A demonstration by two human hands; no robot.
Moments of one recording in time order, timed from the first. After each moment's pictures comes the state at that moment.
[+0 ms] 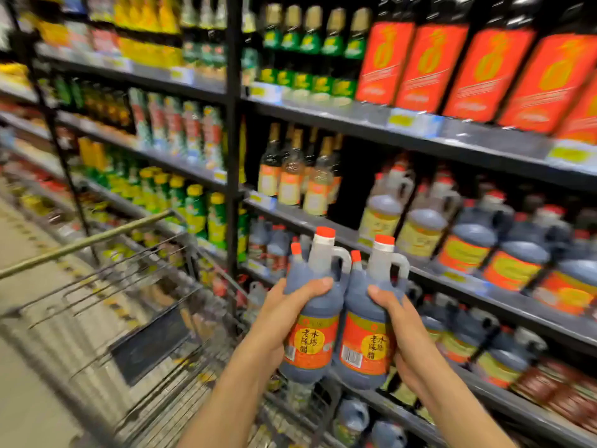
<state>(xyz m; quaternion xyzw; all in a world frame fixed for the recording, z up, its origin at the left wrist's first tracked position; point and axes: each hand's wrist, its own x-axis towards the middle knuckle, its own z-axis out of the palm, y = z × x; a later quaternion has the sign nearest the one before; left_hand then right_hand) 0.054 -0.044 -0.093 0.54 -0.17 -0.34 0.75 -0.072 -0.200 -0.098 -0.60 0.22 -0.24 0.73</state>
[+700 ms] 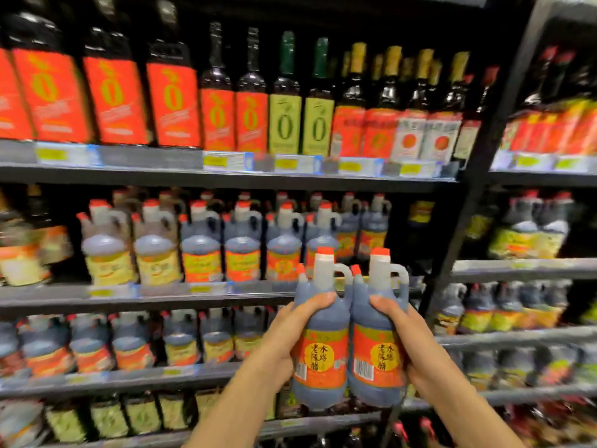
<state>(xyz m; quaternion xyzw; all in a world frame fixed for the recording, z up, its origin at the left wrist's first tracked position) -0.259 -0.337 -0.039 0.48 -0.31 -0.60 0.55 -0.455 -0.392 -0.048 -0.51 0.39 -0.46 0.61</state>
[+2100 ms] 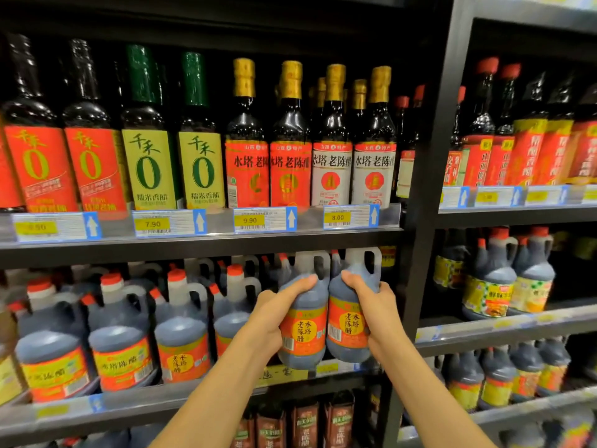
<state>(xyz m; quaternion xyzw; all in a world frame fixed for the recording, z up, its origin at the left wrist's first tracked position) -0.324 -0.615 0.003 0.52 -0.36 -0.51 0.59 -0.502 -0.660 -0.010 -0.46 0.43 -0.57 0.53</state>
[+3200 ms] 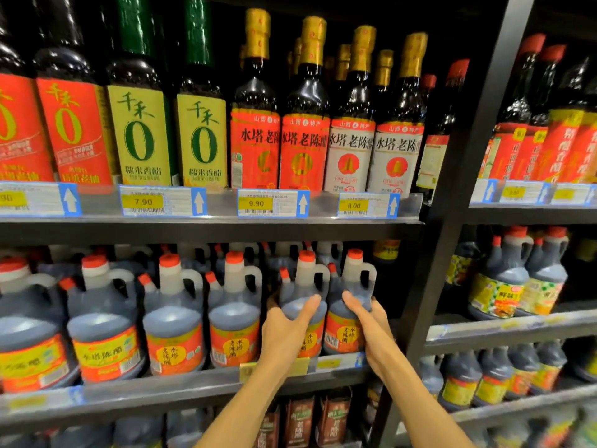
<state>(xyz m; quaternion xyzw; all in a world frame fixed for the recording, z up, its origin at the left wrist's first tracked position) -0.340 -0.621 -0.068 0.64 -0.40 -0.33 0.57 -0.500 -0.693 -0.078 -0.51 0.39 -0.54 0.54</state>
